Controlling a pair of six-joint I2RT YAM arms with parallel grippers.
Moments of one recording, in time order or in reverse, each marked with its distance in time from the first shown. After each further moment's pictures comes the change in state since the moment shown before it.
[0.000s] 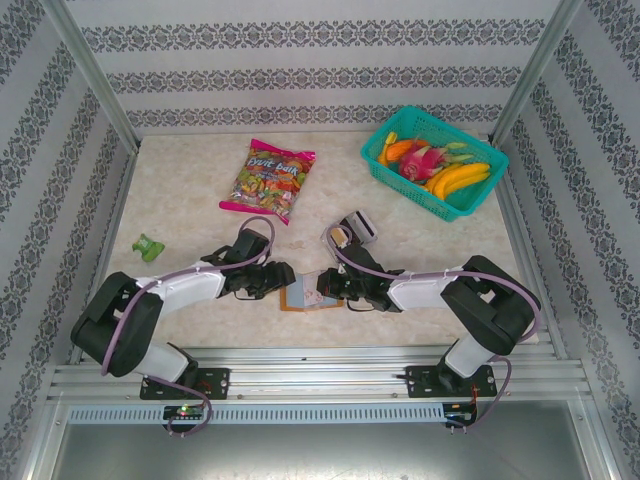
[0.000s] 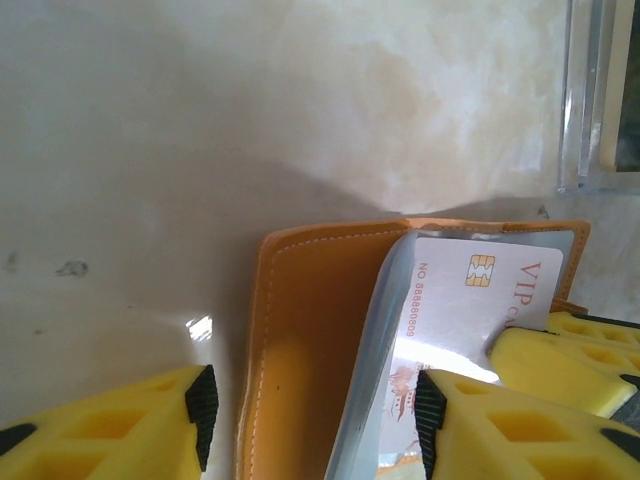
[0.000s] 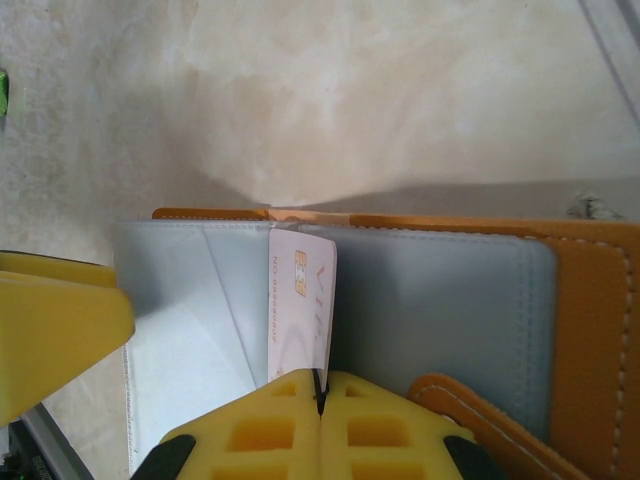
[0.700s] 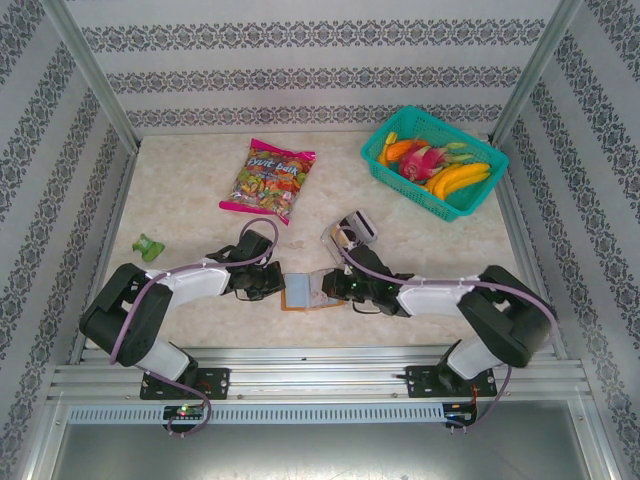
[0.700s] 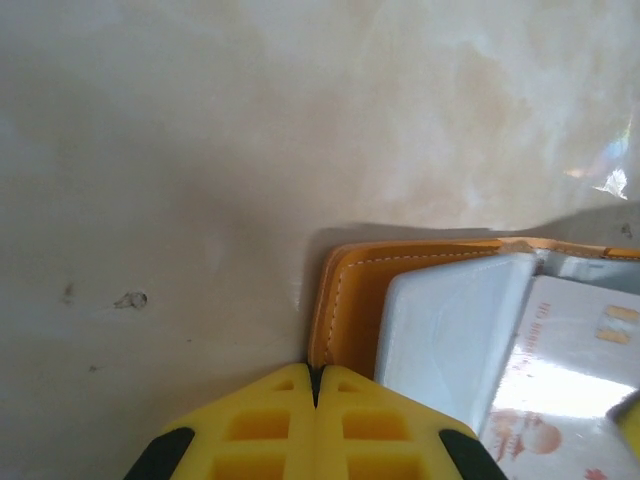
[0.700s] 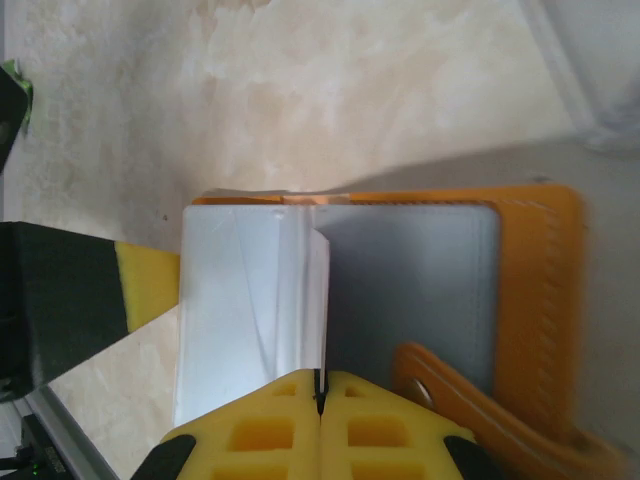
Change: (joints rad) left arm 0.000 0.061 0.017 -0.026 -0.045 0.023; right arm -0.011 -0.128 -0.062 -0.029 0.021 -0.001
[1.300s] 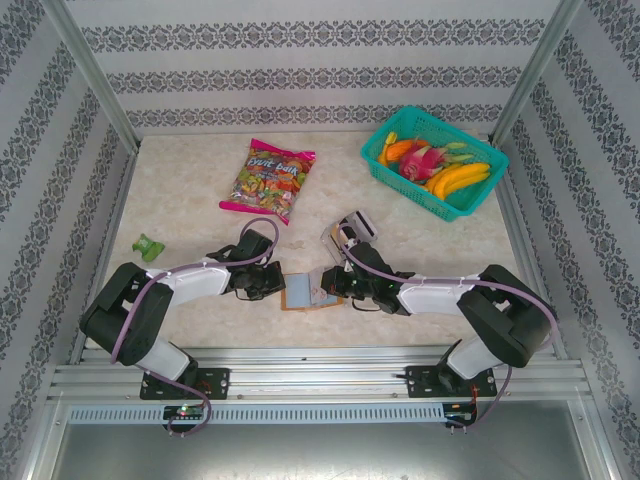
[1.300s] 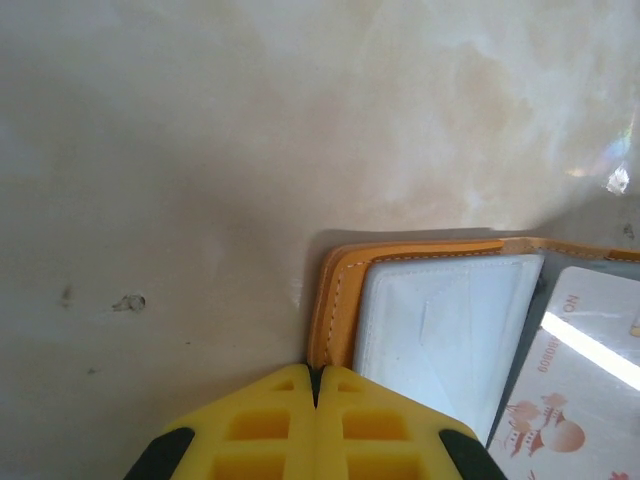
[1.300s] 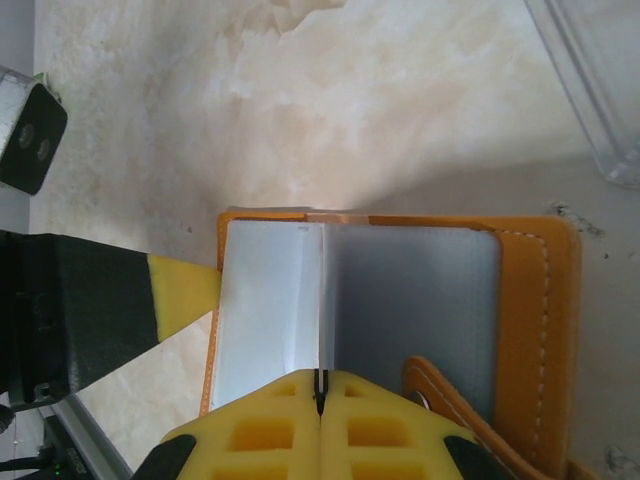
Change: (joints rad) left arm 0.000 0.006 0.006 -0.004 0.001 0.003; right arm -0.009 0.039 0.013 0.048 -0.028 0.002
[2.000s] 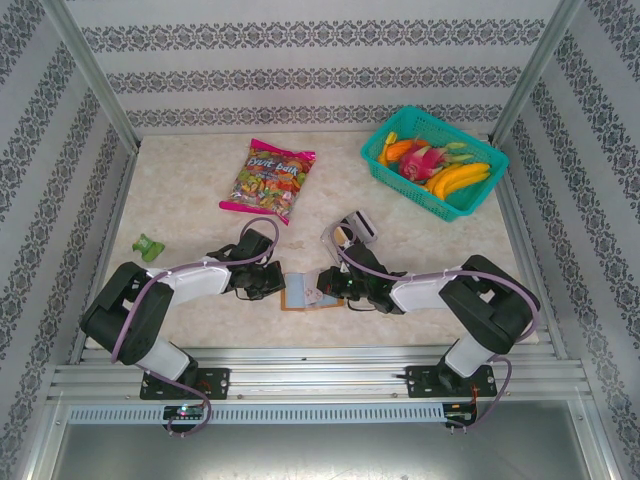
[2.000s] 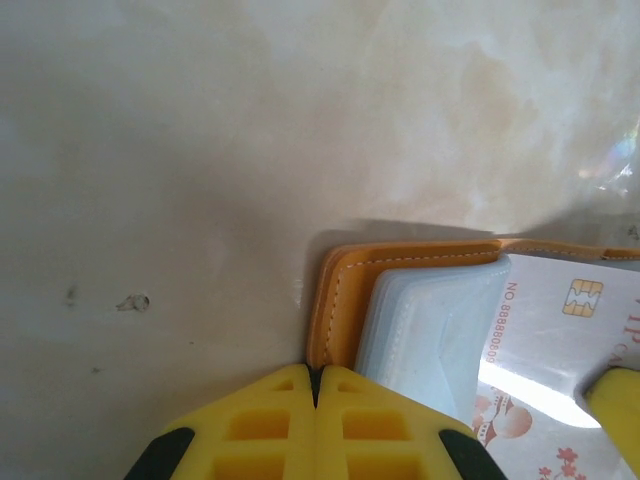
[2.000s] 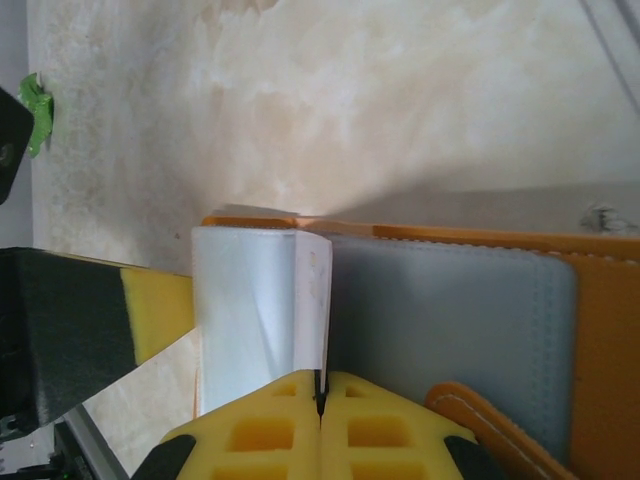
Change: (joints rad) left arm 0.000 0.005 0.009 -0.015 -0.001 0.000; right arm 0.005 0.101 0.010 0.095 -0.031 0.052
